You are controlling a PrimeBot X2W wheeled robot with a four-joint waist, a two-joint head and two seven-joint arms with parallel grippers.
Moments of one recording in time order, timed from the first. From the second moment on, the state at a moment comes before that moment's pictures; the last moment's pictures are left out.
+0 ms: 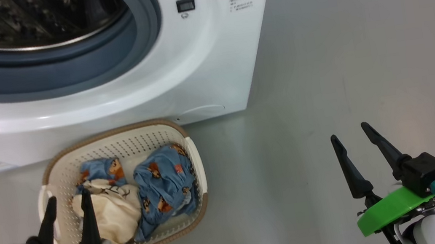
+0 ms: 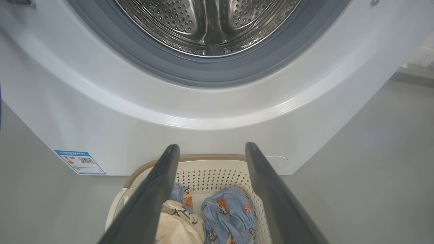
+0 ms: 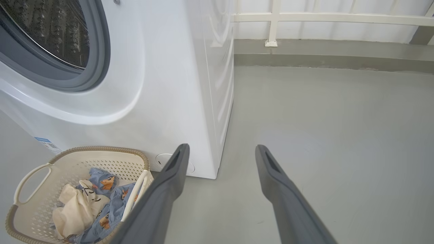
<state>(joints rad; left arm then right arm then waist) -0.11 0.06 0.04 0.23 -0.25 -0.13 -0.26 -0.15 -0.05 0.03 0.17 0.07 0.13 -0.25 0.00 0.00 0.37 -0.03</state>
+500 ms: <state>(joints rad) -0.30 0.13 0.03 0.37 -0.30 -0.13 -0.26 -0.23 -0.05 0.05 0.14 0.10 0.13 -0.25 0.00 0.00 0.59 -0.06</state>
